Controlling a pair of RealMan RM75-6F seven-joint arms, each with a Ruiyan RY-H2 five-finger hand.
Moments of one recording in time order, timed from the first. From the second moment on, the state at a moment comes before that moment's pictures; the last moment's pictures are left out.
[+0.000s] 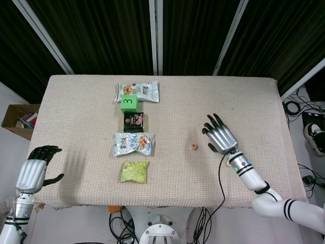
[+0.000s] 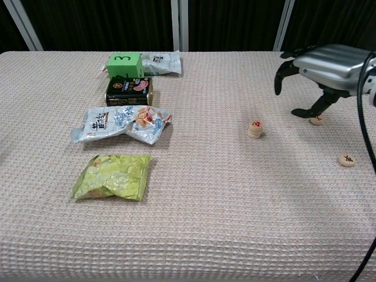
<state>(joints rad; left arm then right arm) -0.11 -1.28 -0.01 -1.49 1.55 1.49 0.02 0.67 -1.44 0.09 -1.40 -1.30 1.00 -0.36</state>
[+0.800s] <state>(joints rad) -0.11 -1.28 -0.01 -1.51 1.54 1.48 0.04 0.63 -1.53 0.08 -1.12 -1.24 0.90 -0.25</state>
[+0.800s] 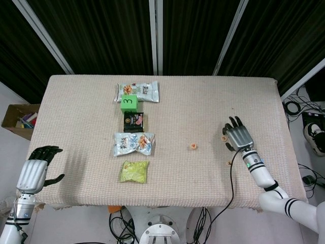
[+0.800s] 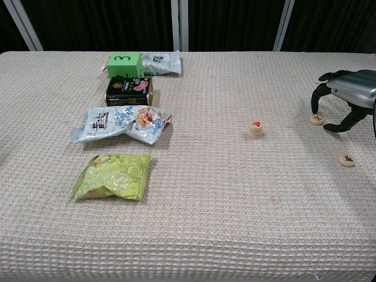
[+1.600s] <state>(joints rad) -0.10 -1.28 -0.01 -1.51 1.54 1.49 0.04 0.65 -1.49 0.10 -1.24 -1.34 0.95 -0.20</state>
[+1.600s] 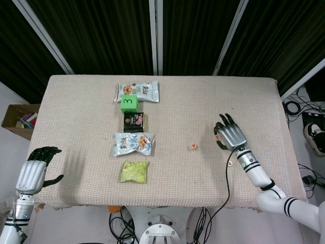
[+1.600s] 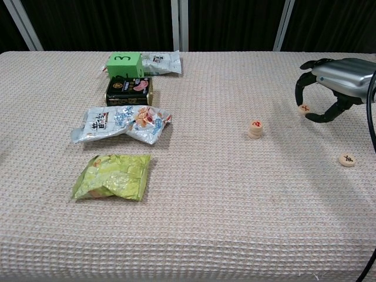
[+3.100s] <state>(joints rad) -0.08 -1.29 -0.01 -1.48 1.54 1.50 0.00 0.76 -1.52 0.09 -1.38 -1.35 0.89 -0.39</state>
